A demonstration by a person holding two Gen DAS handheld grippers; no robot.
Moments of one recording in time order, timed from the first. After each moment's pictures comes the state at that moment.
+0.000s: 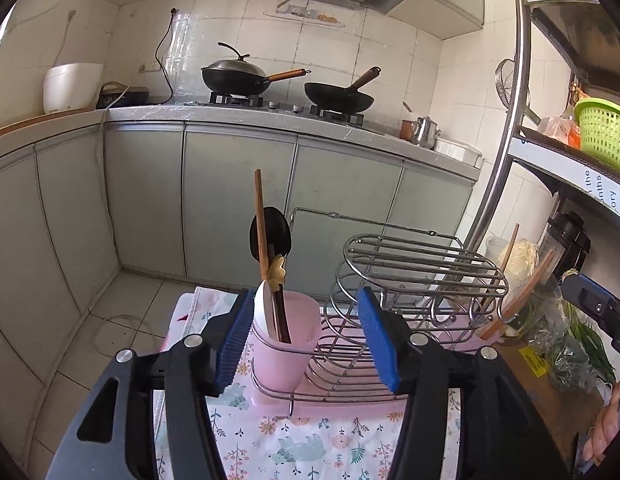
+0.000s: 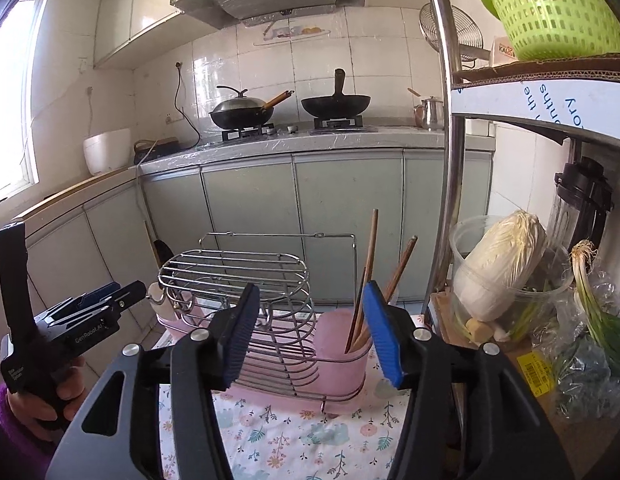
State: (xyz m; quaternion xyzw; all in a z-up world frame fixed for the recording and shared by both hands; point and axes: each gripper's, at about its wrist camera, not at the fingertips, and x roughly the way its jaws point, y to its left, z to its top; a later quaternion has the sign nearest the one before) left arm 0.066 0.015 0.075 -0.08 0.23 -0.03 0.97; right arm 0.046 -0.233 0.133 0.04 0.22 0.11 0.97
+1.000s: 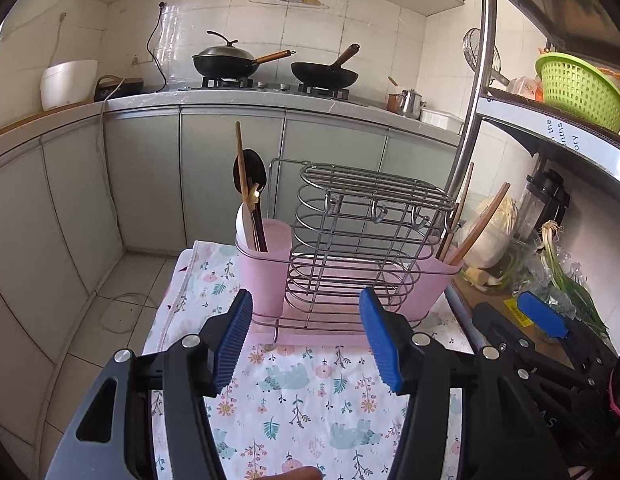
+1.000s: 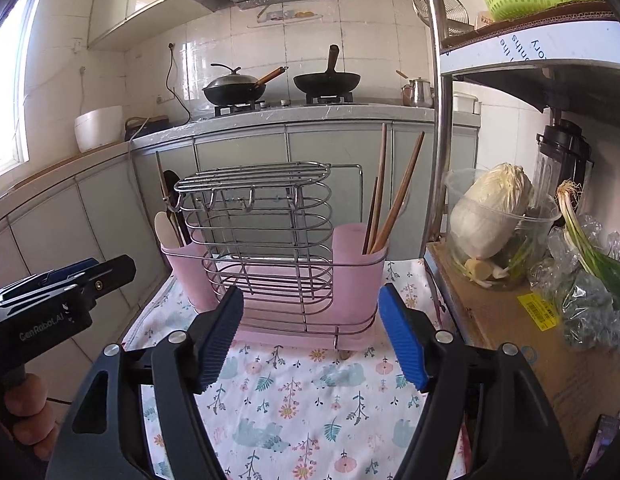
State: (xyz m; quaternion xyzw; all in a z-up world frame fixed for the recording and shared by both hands) left arm -0.007 -0.017 0.057 -0.05 0.27 -0.03 0.96; right arm -0.005 -0.204 0.074 0.03 0.25 0.08 0.97
